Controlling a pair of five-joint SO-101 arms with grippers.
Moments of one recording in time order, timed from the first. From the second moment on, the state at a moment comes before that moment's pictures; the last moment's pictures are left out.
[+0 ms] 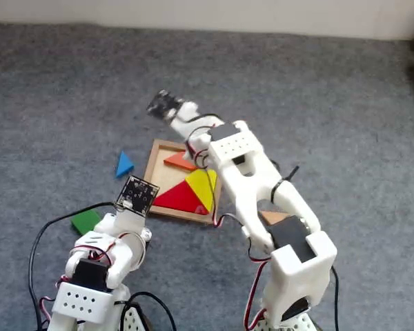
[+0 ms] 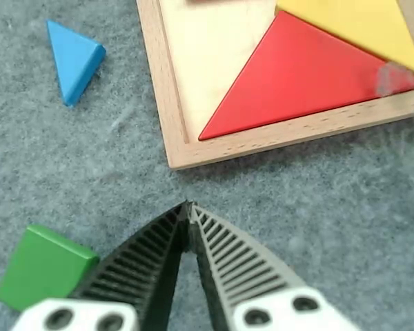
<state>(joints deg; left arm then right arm) 7.5 -92.2 96.0 60.7 -5.6 -30.5 14.4 7.5 46.0 37.0</state>
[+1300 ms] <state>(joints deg) 7.5 -92.2 96.0 60.7 -5.6 -12.8 -9.8 39.5 68.0 38.7</state>
